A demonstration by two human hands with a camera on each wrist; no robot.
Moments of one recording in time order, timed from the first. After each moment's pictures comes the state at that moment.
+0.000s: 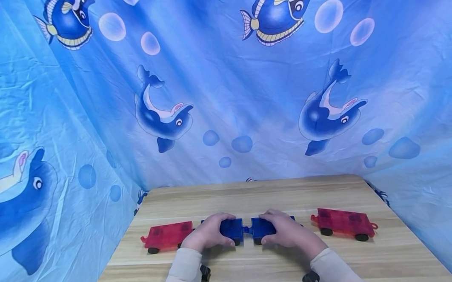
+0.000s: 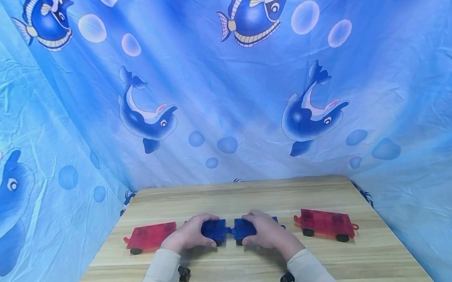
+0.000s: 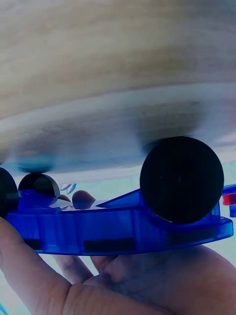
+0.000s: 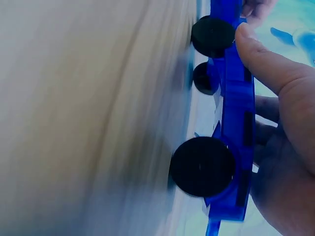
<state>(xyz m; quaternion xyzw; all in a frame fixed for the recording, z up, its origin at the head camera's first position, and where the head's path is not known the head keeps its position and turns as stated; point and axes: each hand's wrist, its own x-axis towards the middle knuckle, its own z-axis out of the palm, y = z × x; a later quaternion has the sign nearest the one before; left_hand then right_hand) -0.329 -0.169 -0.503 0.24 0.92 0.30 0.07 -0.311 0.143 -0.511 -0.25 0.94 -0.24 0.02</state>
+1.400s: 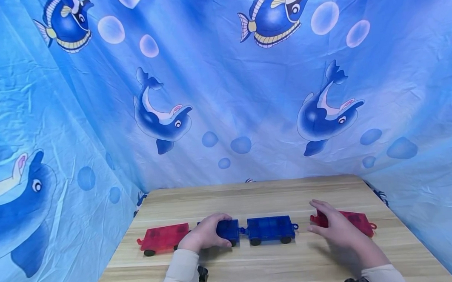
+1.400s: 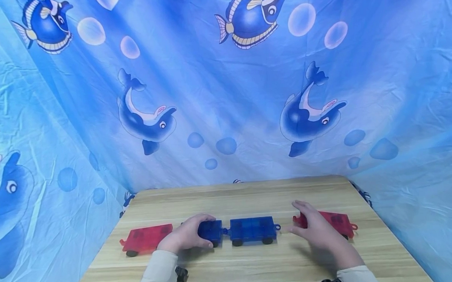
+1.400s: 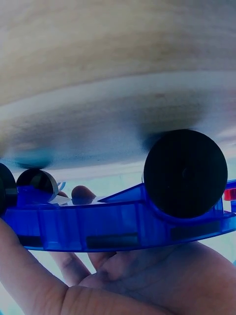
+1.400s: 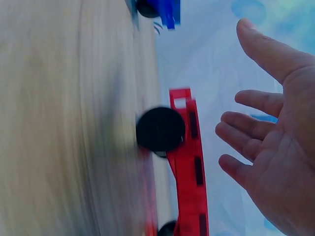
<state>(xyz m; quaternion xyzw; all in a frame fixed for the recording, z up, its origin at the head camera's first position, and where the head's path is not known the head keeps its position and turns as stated) -0.326 -0.178 -0.499 0.25 0.92 0.29 0.07 -0.273 0.277 -0.495 -0.13 0.94 -0.31 -0.07</state>
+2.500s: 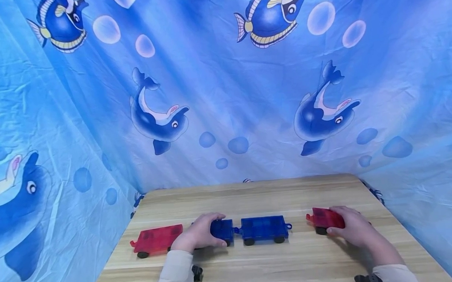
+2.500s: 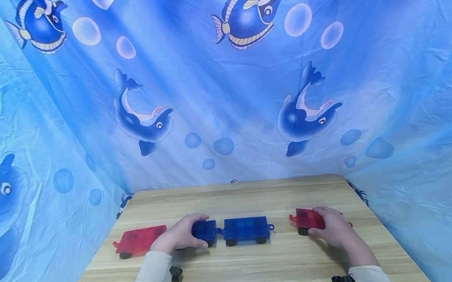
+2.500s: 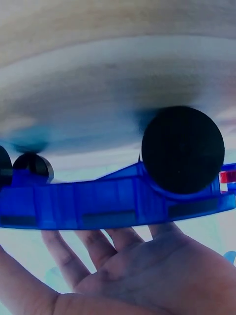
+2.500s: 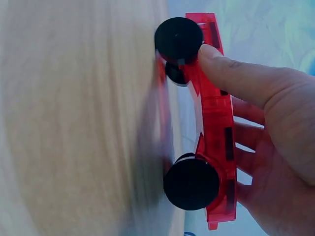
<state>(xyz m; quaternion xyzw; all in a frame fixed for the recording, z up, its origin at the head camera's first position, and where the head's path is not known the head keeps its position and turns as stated) -0.330 -0.191 -0.493 0.25 0.92 0.29 0.07 -0.280 0.334 -0.512 -0.06 0.97 -0.24 -0.05</state>
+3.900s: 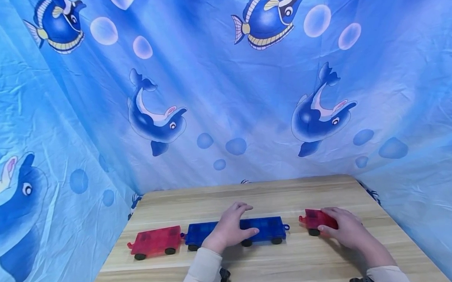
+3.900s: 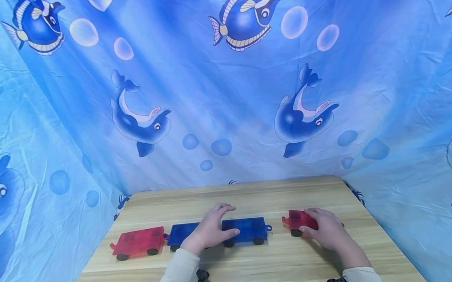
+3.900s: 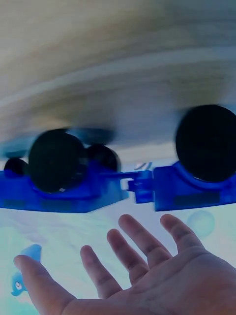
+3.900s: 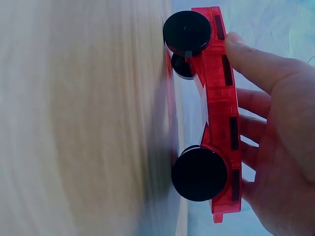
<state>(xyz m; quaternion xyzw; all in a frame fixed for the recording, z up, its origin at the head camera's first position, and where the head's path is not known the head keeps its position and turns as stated) -0.317 -0.085 -0.489 0.28 0.92 0.27 -0.04 -0.277 0.319 -0.518 -0.06 0.97 -0.22 -0.07</state>
